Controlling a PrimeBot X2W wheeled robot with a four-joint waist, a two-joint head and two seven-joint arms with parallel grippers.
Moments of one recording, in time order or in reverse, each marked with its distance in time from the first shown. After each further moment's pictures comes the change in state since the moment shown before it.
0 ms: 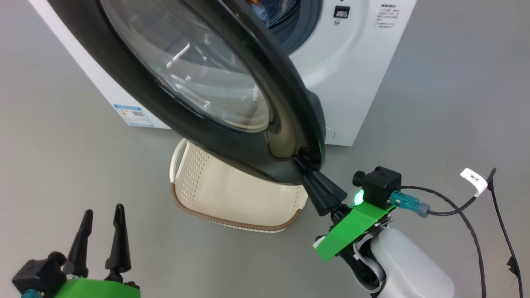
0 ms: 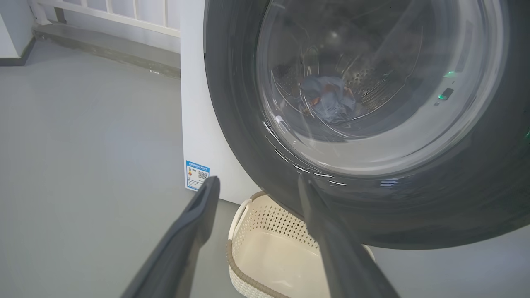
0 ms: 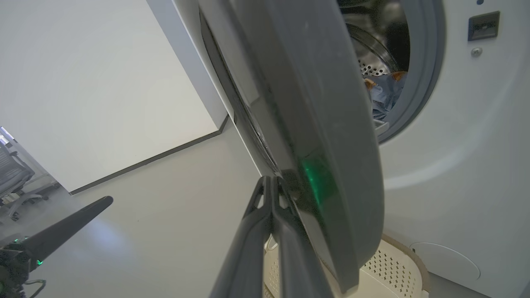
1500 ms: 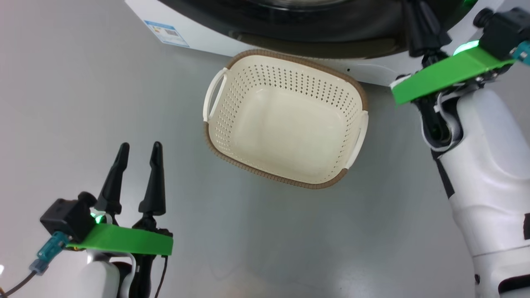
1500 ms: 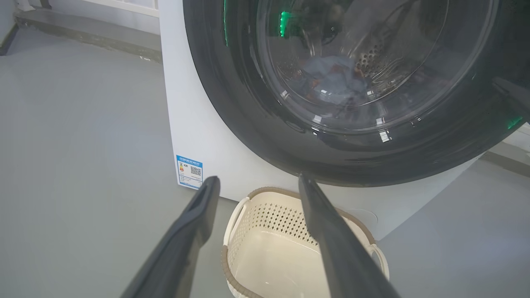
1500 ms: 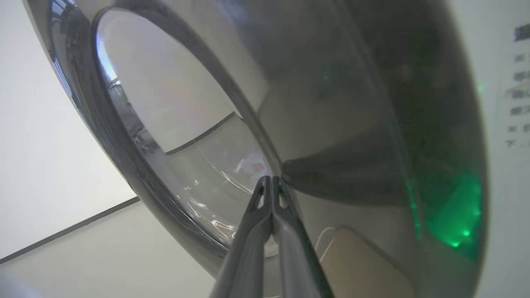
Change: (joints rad) left arm -0.221 -0.021 -0.142 -0.020 -0.020 0.000 0.000; right arm -0.449 -0.066 -0.348 0.161 -0.062 0.001 0.000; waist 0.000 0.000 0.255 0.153
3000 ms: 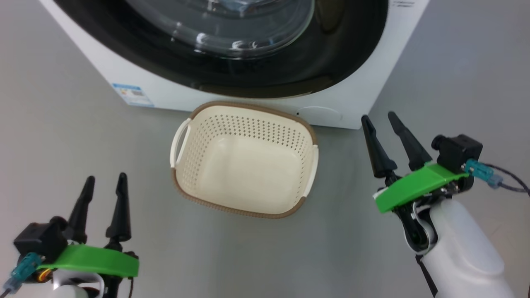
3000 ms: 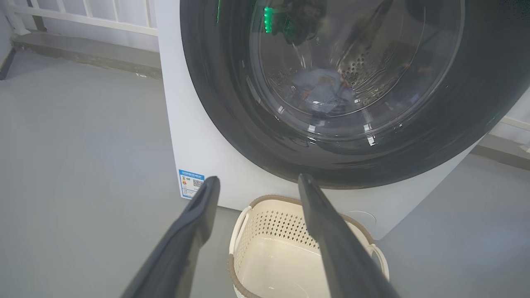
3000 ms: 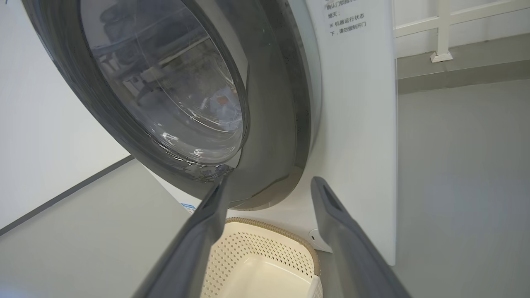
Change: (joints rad) left arm 0.072 0.075 0.074 0.092 0.013 0.000 0.000; right arm 0.381 0.035 0.009 -0.037 0.003 0.002 0.000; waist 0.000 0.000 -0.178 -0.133
